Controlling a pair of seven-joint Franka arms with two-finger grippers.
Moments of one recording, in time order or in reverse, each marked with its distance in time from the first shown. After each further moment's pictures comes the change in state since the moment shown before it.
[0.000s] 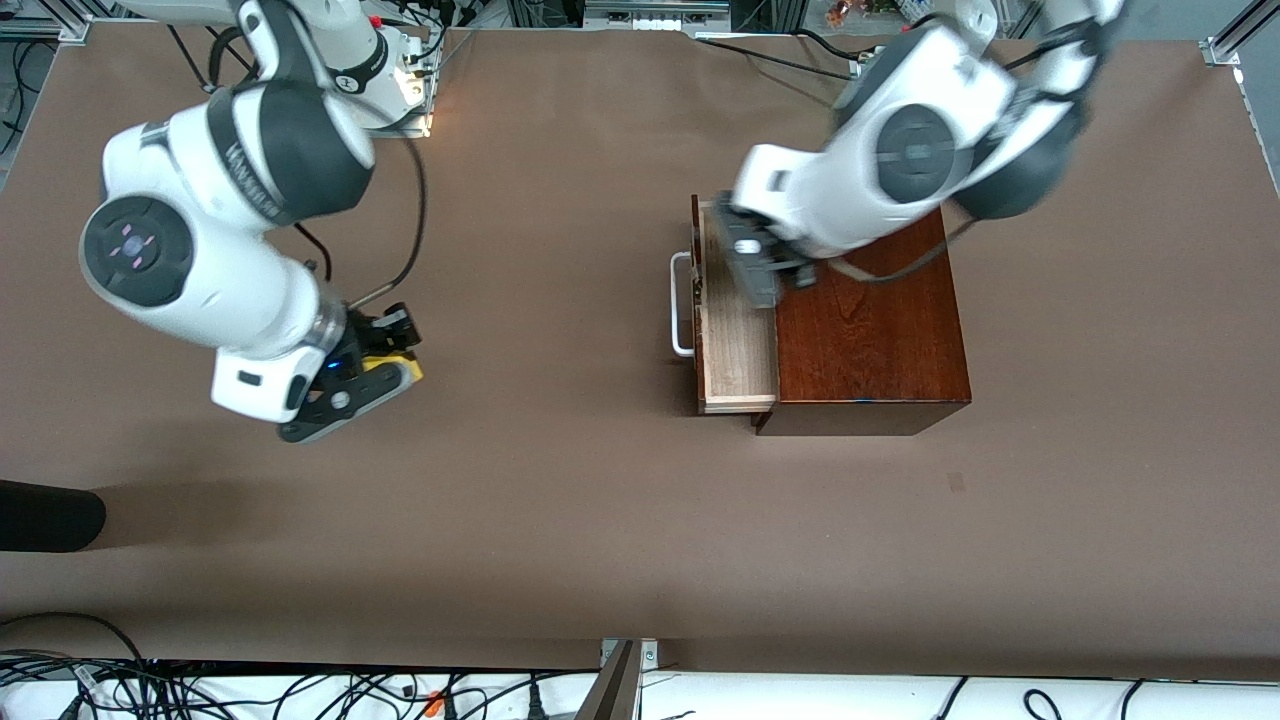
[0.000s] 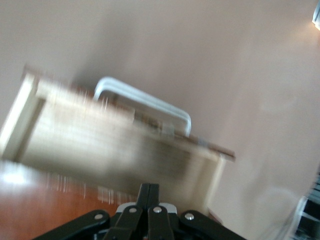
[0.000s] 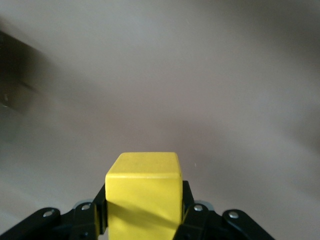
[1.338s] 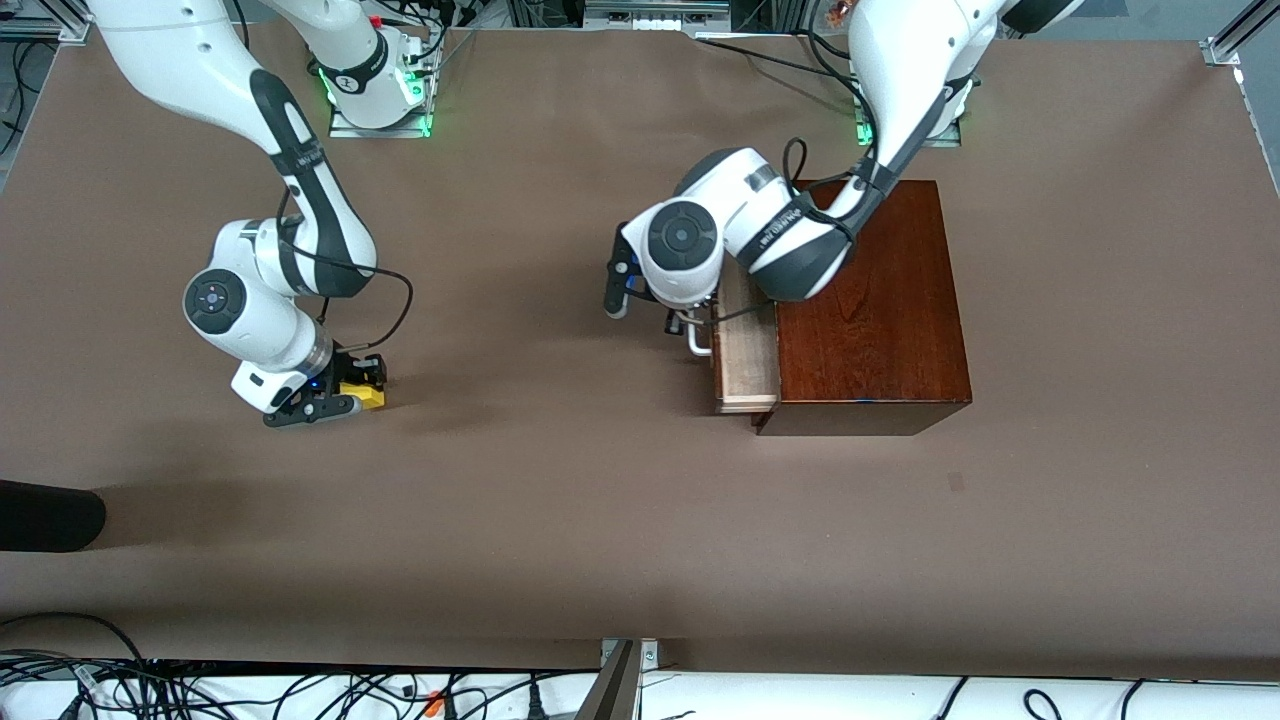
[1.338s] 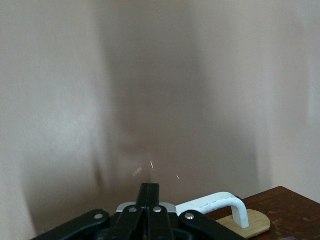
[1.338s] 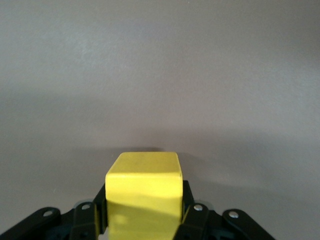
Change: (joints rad) left arm -0.152 0.289 0.006 0.061 0.245 0.076 0.307; right arm -0.053 -0.004 -0.117 -0.803 0.058 0.944 0.015
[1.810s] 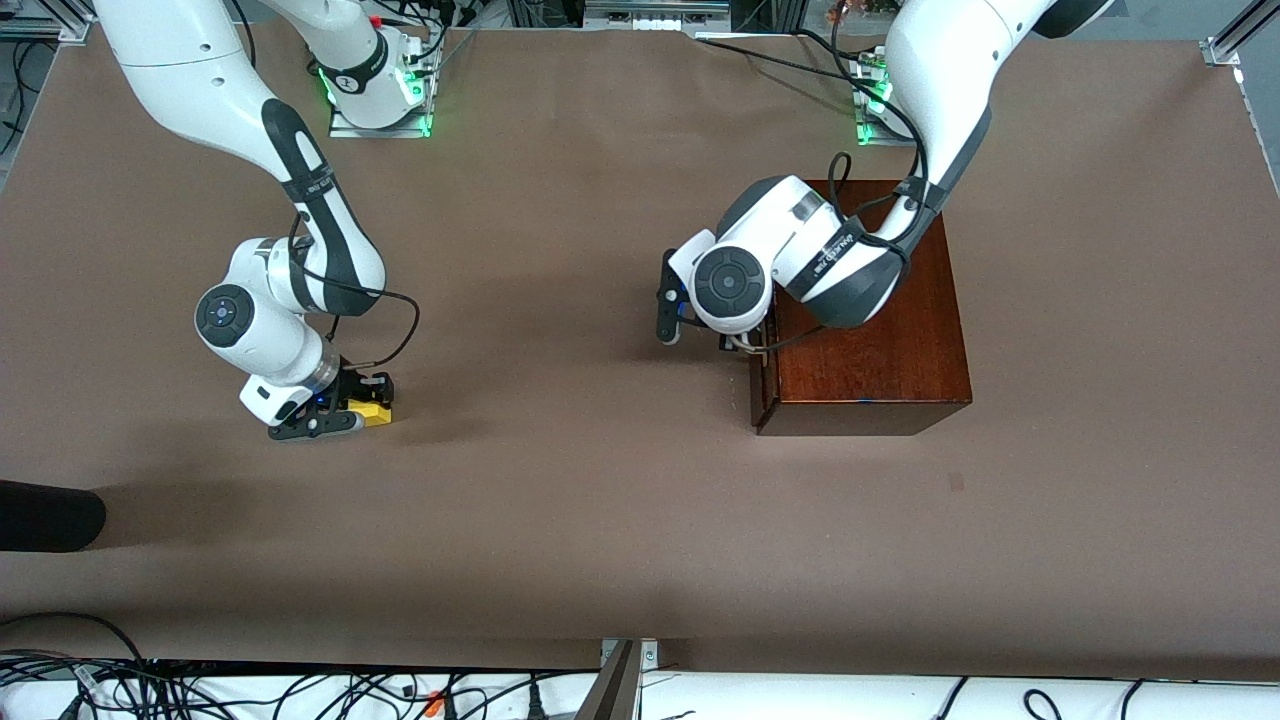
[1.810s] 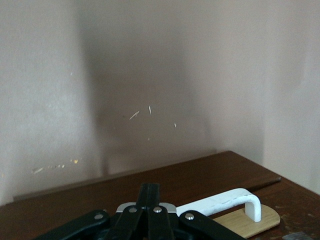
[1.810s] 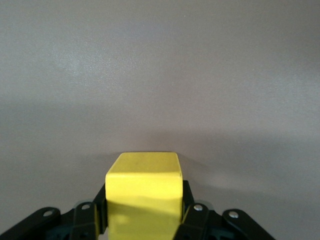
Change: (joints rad) left arm 0.079 -0.003 0.000 0.001 0.038 -0.106 0.017; right arm 0.000 0.050 0.001 0.042 0.039 0.027 0.000
